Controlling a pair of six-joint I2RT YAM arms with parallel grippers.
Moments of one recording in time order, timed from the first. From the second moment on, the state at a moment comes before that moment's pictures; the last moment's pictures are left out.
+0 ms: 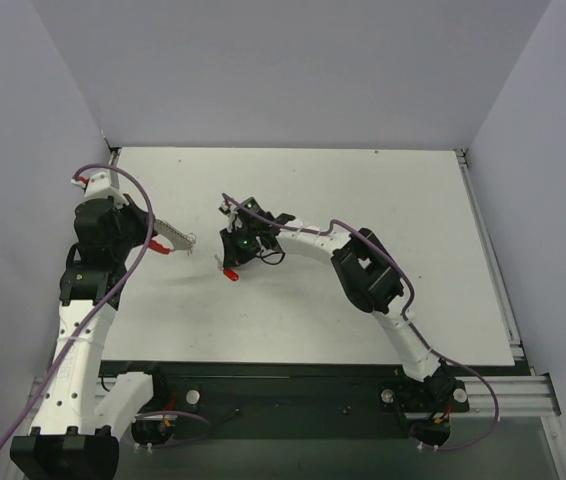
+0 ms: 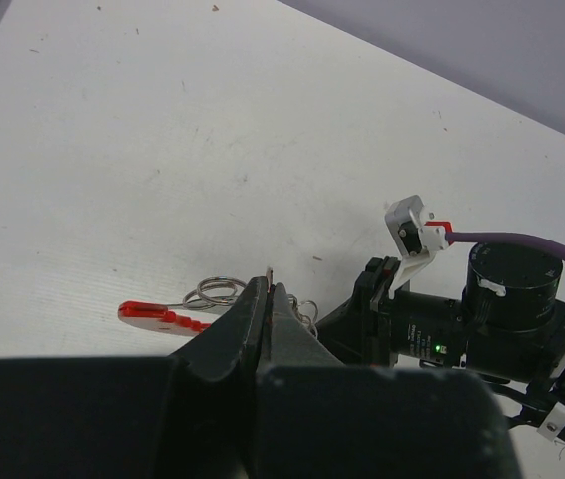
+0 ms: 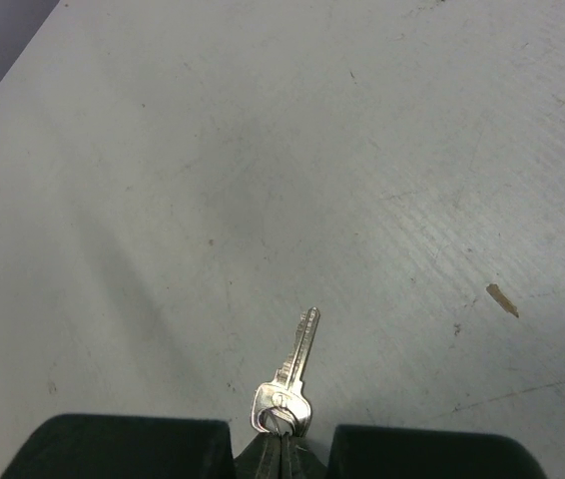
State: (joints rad) left arm -0.01 0.90 0.99 -0.44 -0.01 -0.40; right arm 0.82 2.35 1.78 -0.25 -0.38 0.24
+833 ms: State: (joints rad) left arm -0.01 0.87 0.95 -0.40 0.05 -0.39; right arm 0.71 1.90 1.14 -0.04 -0.43 0.29
